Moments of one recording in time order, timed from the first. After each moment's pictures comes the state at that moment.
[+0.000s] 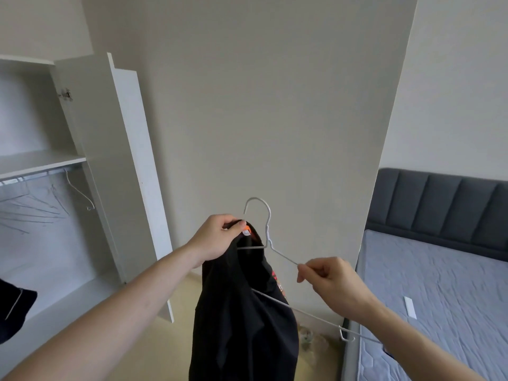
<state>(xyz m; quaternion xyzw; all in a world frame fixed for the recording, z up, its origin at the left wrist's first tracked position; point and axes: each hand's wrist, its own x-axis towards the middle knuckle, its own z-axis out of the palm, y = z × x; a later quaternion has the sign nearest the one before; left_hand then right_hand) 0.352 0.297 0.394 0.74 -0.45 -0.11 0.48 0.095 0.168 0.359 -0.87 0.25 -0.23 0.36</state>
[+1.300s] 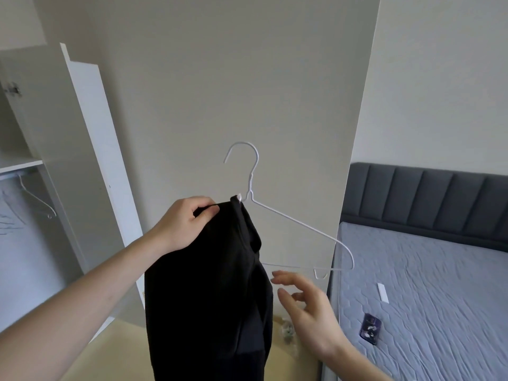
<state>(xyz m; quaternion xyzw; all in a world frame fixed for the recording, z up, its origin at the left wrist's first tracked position) 0.368 0.296 0.426 0.71 -0.58 0.02 0.39 0.082 0.207 0.311 -0.78 0.23 -0.34 0.47</state>
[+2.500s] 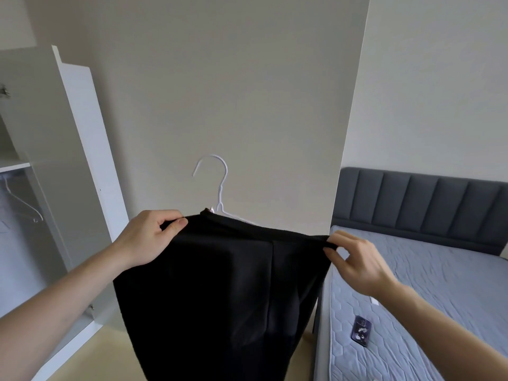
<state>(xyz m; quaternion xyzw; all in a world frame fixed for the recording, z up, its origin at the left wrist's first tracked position) 0.396 0.339 0.417 0.75 -0.56 0.05 0.35 0.029 0.084 0.367 -0.91 0.20 -0.35 0.12</state>
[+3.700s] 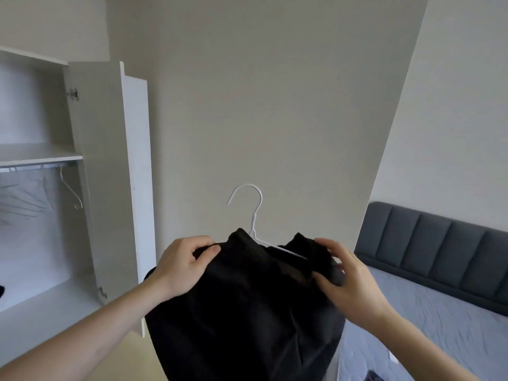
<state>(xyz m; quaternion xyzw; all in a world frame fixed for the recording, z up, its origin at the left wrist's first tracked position) 0.333 0.320 0.383 0.75 -0.48 0.05 0.45 0.059 0.102 0.404 -0.89 0.16 -0.36 0.24</state>
